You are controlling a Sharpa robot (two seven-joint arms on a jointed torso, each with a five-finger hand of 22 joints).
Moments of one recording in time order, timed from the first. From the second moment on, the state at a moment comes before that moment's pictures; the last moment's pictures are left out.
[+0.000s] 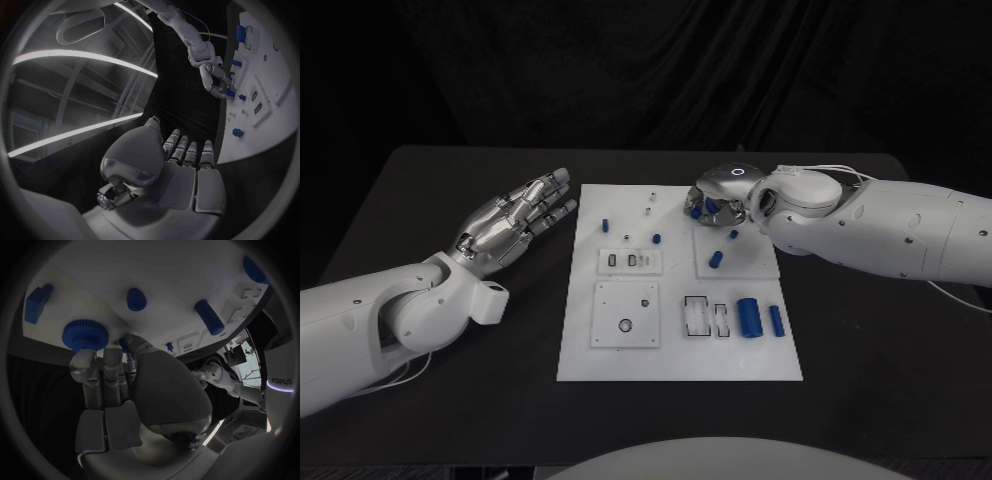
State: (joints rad) left arm 1.22 -0.96 -0.21 1.51 -0.08 0.17 0.68; left_hand 1.30 0.29 -0.21 0.28 0.36 0.32 0.04 0.05 0.04 0.11 0.06 0.15 0.03 0.03 0.04 0.02 0.01 0.17 0.02 0.15 0.02 0.01; right arm 1.37 -0.72 -0.24 1.32 -1.66 -0.25 -0.06; right_hand 1.57 -0.06 0.23 0.14 0.38 0.90 0.06 0.24 0.16 0.80 0.10 0.53 0.07 1.27 0.00 1.20 0.59 0.12 1.25 0.11 1.28 1.05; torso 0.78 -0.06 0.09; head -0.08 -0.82
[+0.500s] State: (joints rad) left arm 1.22 -0.96 -0.21 1.51 -0.08 0.18 0.68; left_hand 1.32 0.29 -0.19 0.27 0.39 0.32 0.04 0.05 0.04 0.11 0.06 0.15 0.03 0.03 0.04 0.02 0.01 0.17 0.02 0.15 0.02 0.01; right arm 1.40 -0.72 -0.24 1.35 -1.66 -0.37 0.00; right_hand 1.59 -0.07 0.30 0.11 0.30 0.96 0.10 0.26 0.22 0.93 0.10 0.51 0.07 1.30 -0.01 1.21 0.64 0.12 1.28 0.10 1.31 1.11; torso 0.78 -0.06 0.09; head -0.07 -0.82
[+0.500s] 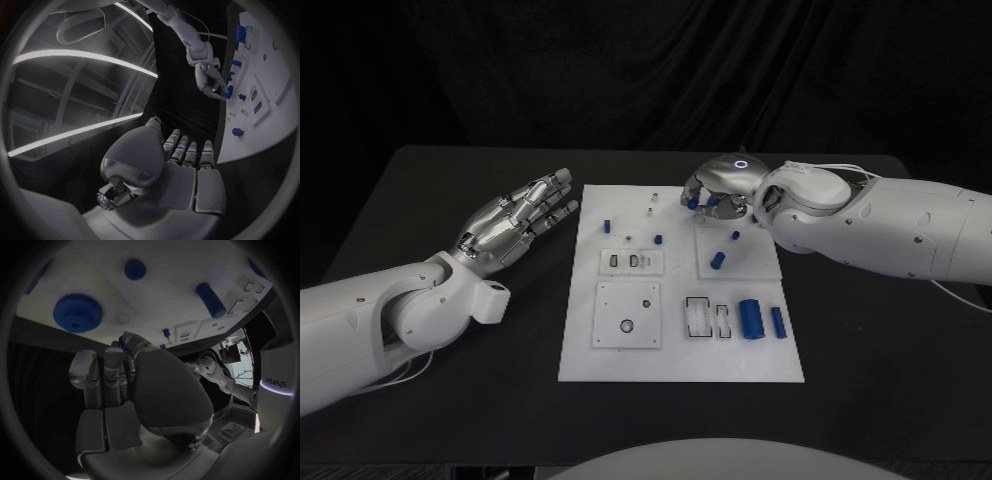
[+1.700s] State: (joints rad) left arm 1.22 -0.94 -0.21 1.48 -0.08 0.19 0.68; left_hand 1.32 0.29 -0.19 0.27 0.40 0.32 0.04 0.05 0.04 0.11 0.06 0.15 0.03 0.03 0.05 0.02 0.01 0.17 0.02 0.15 0.02 0.01; right arm 1.41 -0.51 -0.24 1.15 -1.66 -0.36 0.00; right_hand 1.53 -0.09 0.29 0.14 0.24 0.94 0.10 0.23 0.25 0.95 0.09 0.41 0.07 1.30 -0.01 1.20 0.63 0.11 1.29 0.10 1.31 1.12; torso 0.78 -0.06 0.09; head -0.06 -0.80
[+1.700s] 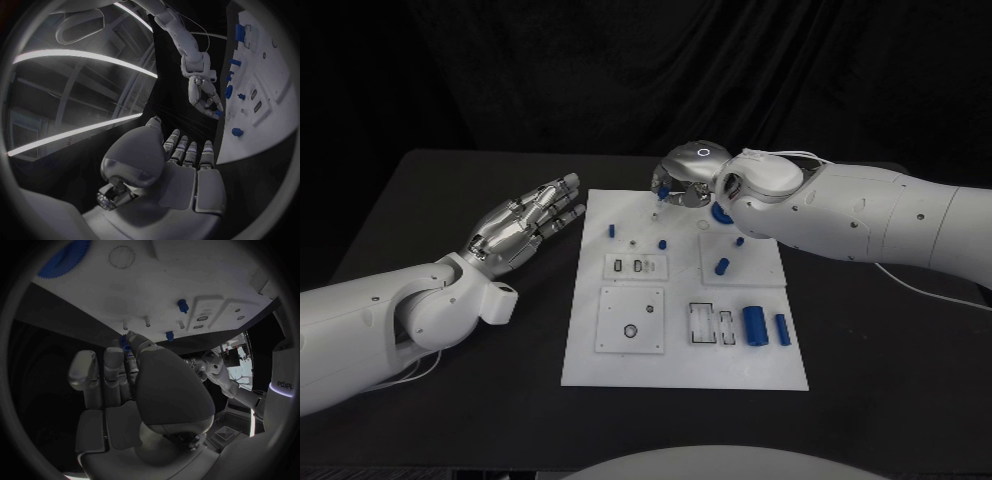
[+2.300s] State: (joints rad) left arm 1.22 -0.94 -0.21 1.48 -0.08 0.19 0.68; left_hand 1.33 0.29 -0.18 0.27 0.40 0.32 0.04 0.05 0.04 0.11 0.06 0.15 0.03 0.03 0.05 0.02 0.01 0.17 0.02 0.15 0.02 0.01; right arm 1.39 -0.48 -0.24 1.10 -1.66 -0.33 0.00; right_hand 1.53 -0.09 0.29 0.14 0.24 0.94 0.10 0.22 0.25 0.94 0.09 0.40 0.07 1.29 0.00 1.20 0.63 0.11 1.28 0.10 1.31 1.12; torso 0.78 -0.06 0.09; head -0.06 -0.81
